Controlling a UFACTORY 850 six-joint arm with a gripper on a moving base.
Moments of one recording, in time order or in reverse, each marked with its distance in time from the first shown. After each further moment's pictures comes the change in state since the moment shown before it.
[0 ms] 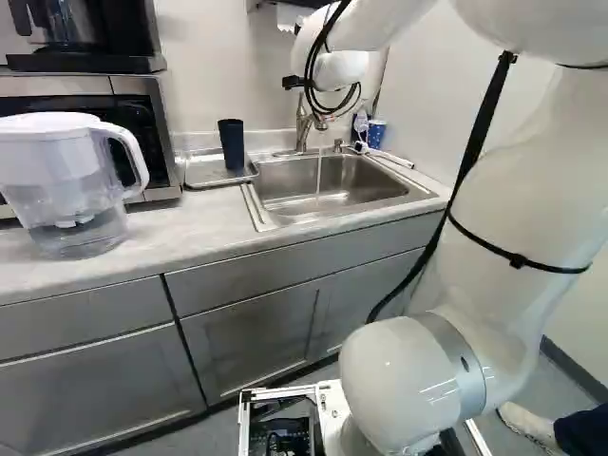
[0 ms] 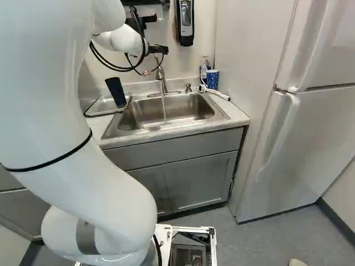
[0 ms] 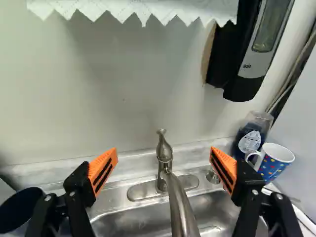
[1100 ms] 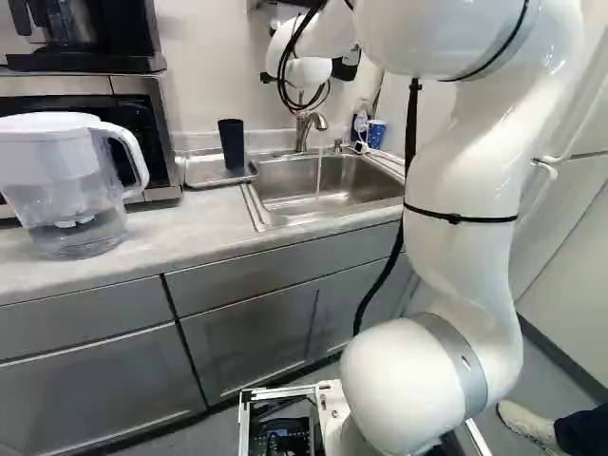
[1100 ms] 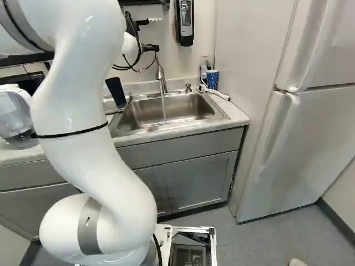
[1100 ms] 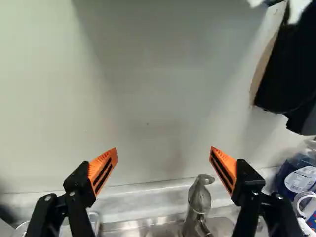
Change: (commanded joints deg) arm 4.3 -15.3 -16.7 0.0 2.4 0.0
